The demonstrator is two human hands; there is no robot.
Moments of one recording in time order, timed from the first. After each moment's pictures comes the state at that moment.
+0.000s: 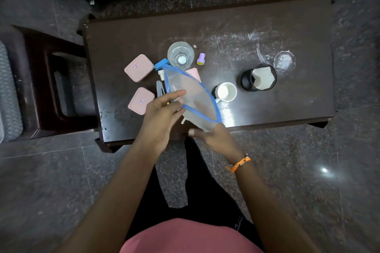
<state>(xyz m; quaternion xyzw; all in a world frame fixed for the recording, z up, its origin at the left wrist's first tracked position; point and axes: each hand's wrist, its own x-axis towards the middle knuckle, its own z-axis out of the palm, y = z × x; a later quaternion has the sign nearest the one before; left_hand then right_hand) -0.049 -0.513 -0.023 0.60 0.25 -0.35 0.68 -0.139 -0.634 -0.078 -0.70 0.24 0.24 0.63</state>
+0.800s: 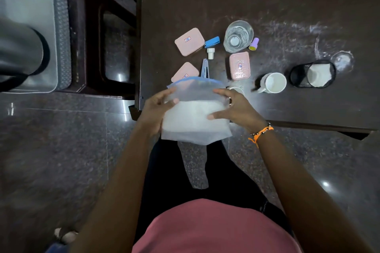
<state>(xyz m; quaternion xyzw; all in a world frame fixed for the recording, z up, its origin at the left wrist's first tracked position) -0.064 -0.347 -0.096 0.64 0.28 -0.35 0.62 -0.092 -0.574 -0.097 -0.73 0.20 0.35 0.56</state>
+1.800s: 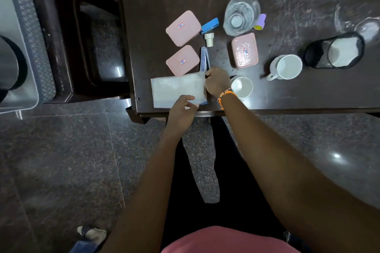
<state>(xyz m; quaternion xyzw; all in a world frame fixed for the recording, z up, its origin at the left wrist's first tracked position) -0.072 -0.396 -0.146 0.78 0.20 -0.43 0.40 -0.031 -0.523 -0.204 -0.81 0.33 0.30 0.37</state>
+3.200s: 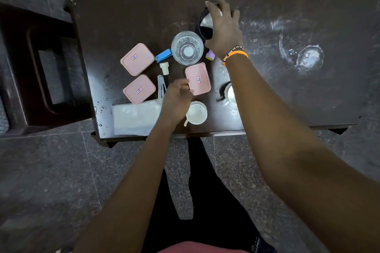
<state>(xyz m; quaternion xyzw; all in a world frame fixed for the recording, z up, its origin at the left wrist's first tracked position) -0.003 -0.543 -0.141 0.81 0.15 -0.39 0.41 0.082 -0.706 -0.170 -0.93 0.19 0.19 0.24</state>
